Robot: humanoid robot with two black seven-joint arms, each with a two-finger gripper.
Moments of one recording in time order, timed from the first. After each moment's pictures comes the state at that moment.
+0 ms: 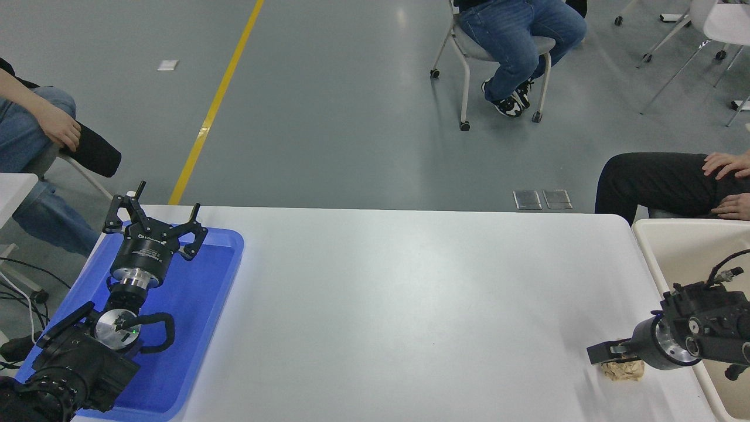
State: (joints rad) left arm -0.64 0.20 -0.89 -0.20 -0.21 -0.79 -0.32; right arm 1.09 -0.59 -0.85 0.97 -0.89 0.19 0.09
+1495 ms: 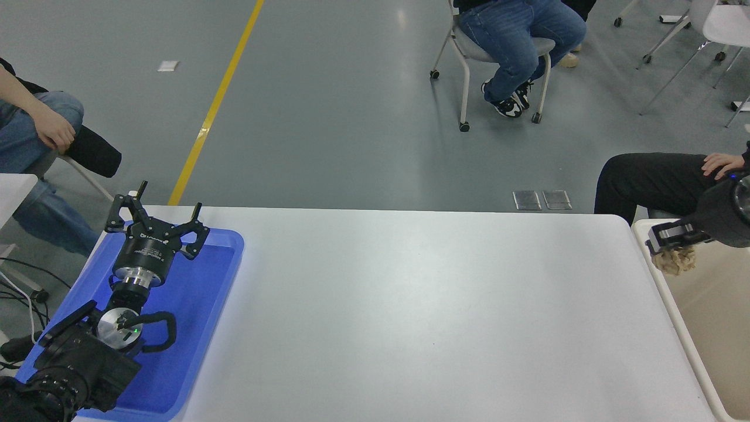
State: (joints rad) left arm -0.64 0.19 -0.89 -0.20 -0.21 -0.79 -0.32; right arm 2.19 -0.73 -1.36 1.47 -0.85 0.47 0.09
